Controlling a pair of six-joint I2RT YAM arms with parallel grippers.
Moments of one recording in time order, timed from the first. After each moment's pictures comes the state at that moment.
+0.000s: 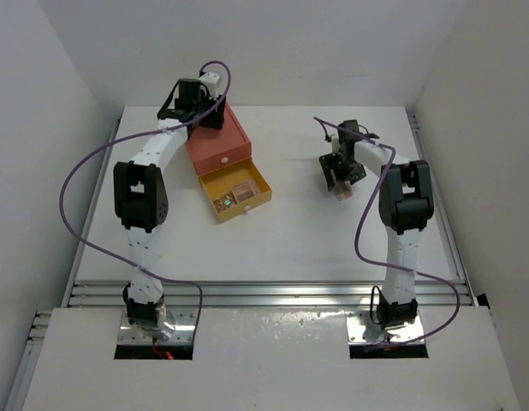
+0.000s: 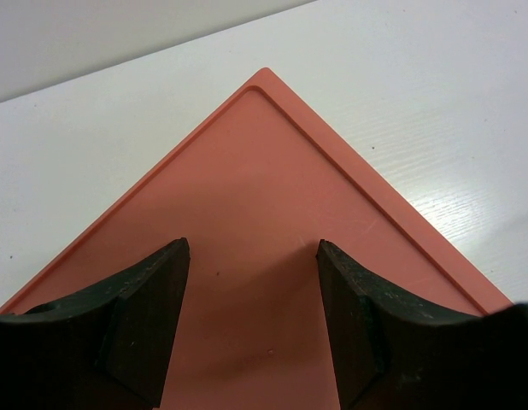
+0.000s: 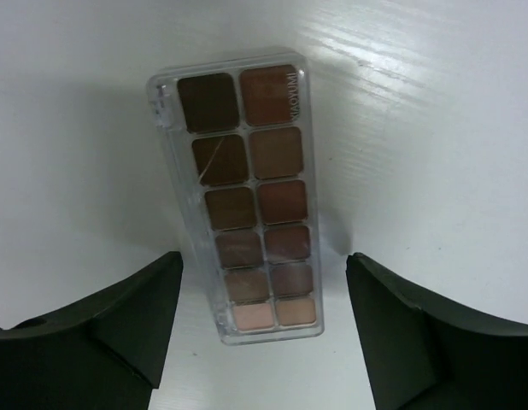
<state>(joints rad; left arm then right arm) -0.14 2.22 2.01 -0.32 0.10 0.10 0.13 2.19 1.61 -0.65 0.01 -0.15</state>
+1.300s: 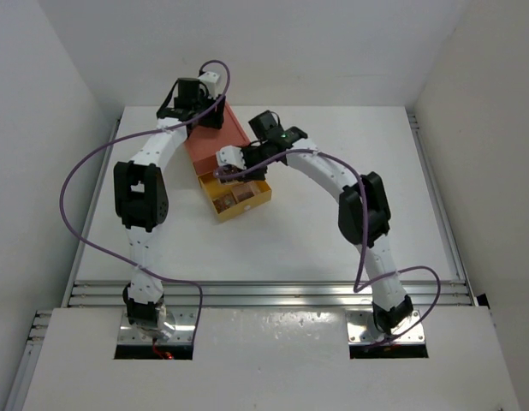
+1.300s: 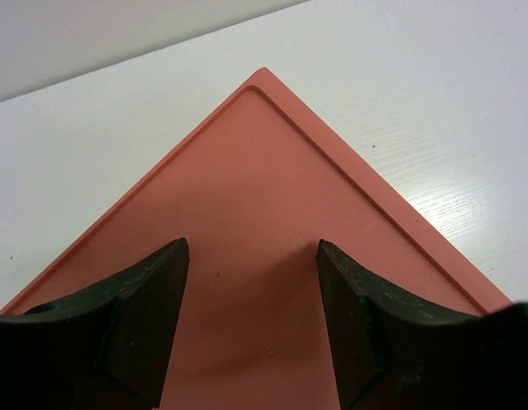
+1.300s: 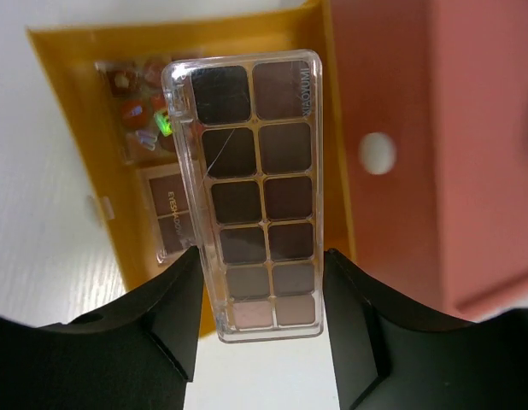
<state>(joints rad) -0.14 2.23 2.03 -0.34 0.11 0.10 0.61 2.22 2.02 -0.71 -0.49 -1.18</state>
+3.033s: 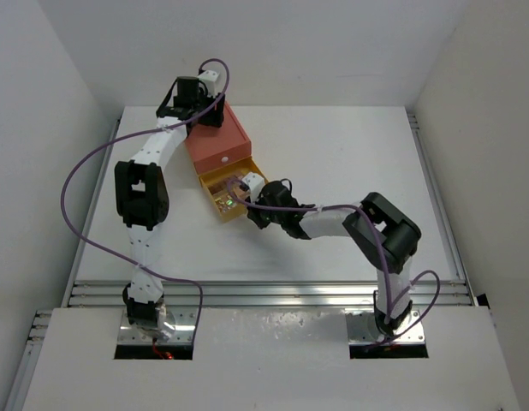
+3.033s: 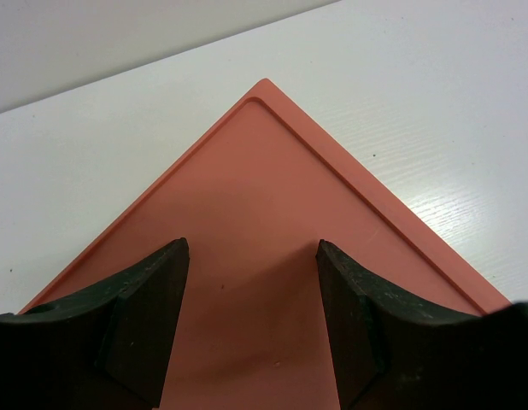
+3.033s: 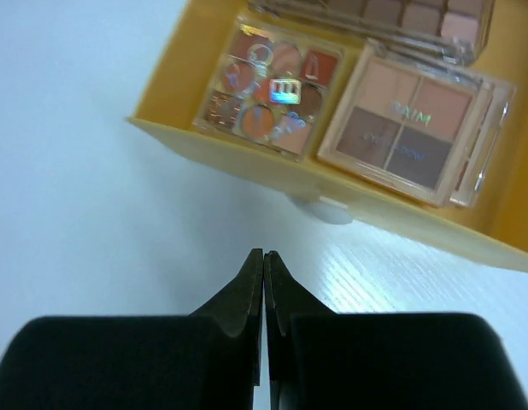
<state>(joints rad) -0.13 2.26 2.07 -0.34 0.13 0.10 0.78 1.89 0.94 0.38 -0.11 -0.01</state>
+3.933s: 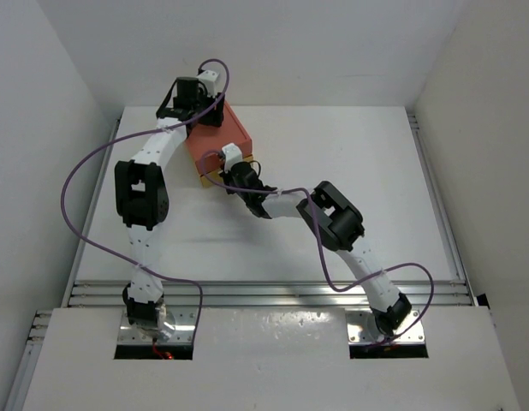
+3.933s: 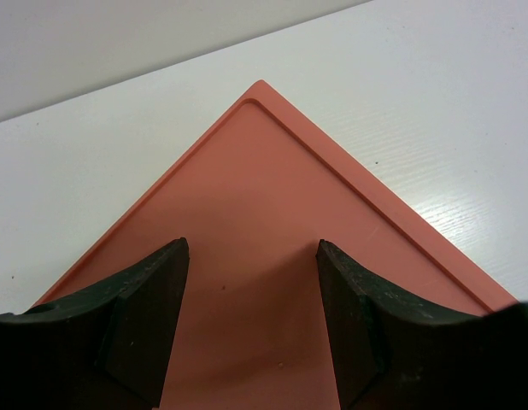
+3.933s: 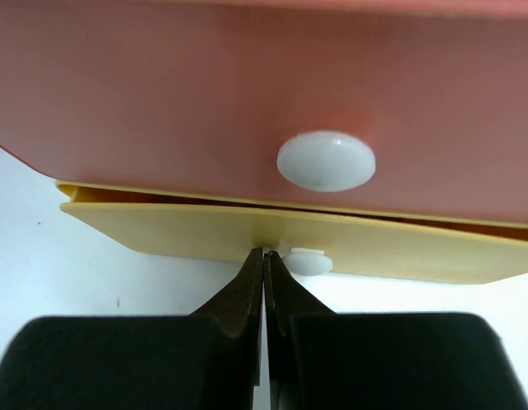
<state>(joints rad) -0.13 2.26 2.05 -0.31 0.13 0.10 0.78 2.43 1.58 0.54 0.21 0.07</state>
